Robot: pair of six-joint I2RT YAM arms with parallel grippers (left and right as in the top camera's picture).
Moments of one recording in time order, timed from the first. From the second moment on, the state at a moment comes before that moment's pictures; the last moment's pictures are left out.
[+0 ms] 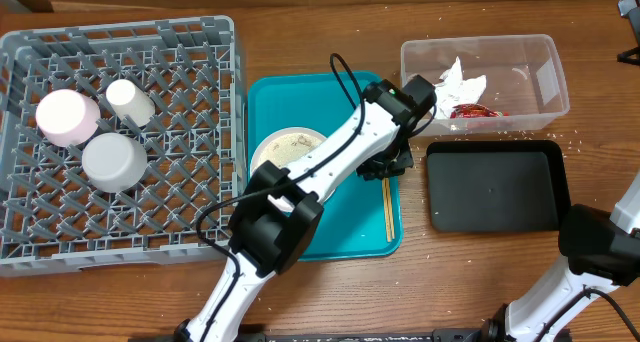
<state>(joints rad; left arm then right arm) -0.76 2.35 2.05 -1.26 0.07 -0.95 -0.29 1.99 2.61 -1.64 0.26 0.96</state>
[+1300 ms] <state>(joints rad) -0.77 2.40 2.04 -1.20 0.01 -0.91 -0.29 1.99 2.61 -1.64 0.26 0.96</state>
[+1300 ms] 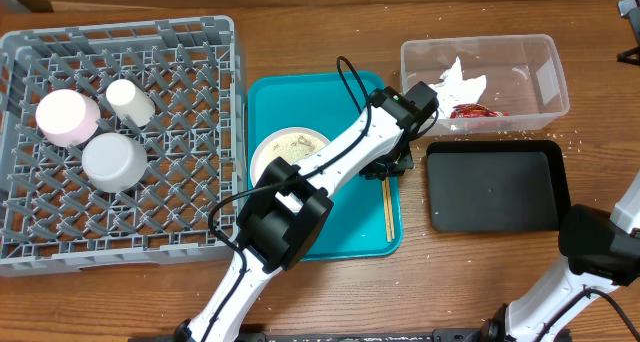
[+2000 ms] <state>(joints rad) -0.77 2.40 2.04 -1.18 0.01 -0.91 -0.29 1.99 2.61 -1.64 0.26 0.96</state>
